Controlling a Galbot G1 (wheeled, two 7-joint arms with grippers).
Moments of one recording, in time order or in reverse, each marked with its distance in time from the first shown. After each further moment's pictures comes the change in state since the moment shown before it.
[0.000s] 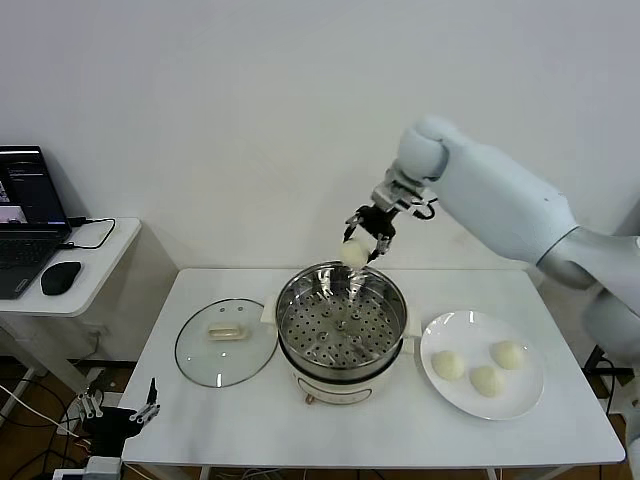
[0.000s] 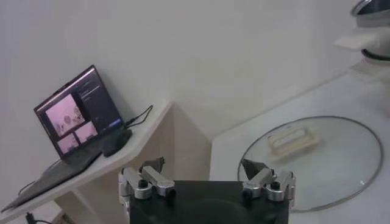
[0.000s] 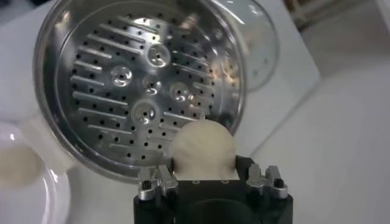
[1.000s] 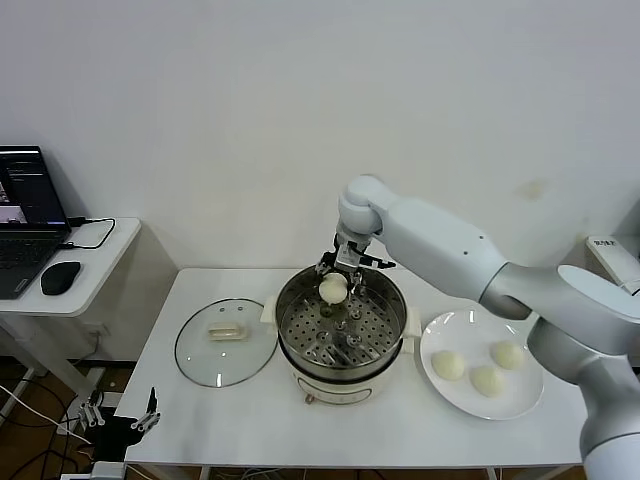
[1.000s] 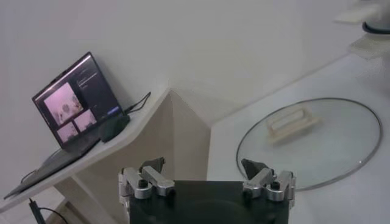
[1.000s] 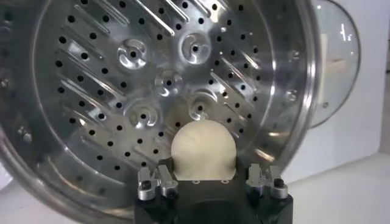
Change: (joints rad) left arm -0.008 -0.012 0.013 0.048 0.019 -0.004 0.000; right arm -0.154 0.124 0.000 -0.040 -0.335 0.146 0.104
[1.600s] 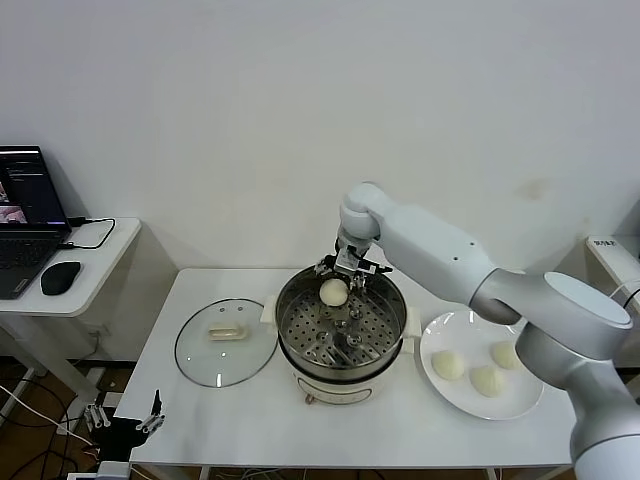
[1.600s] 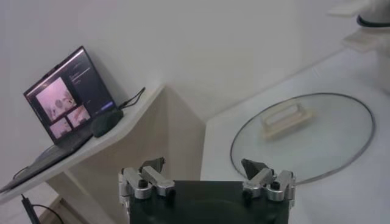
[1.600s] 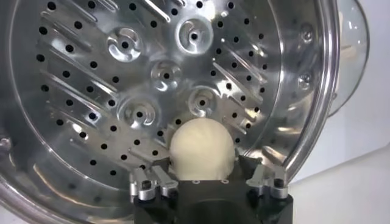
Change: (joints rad) left arm -0.010 -0.005 0.012 0.020 0.011 0.002 0.010; right arm -0.020 0.016 0.021 -0.057 -0.027 -0.014 0.022
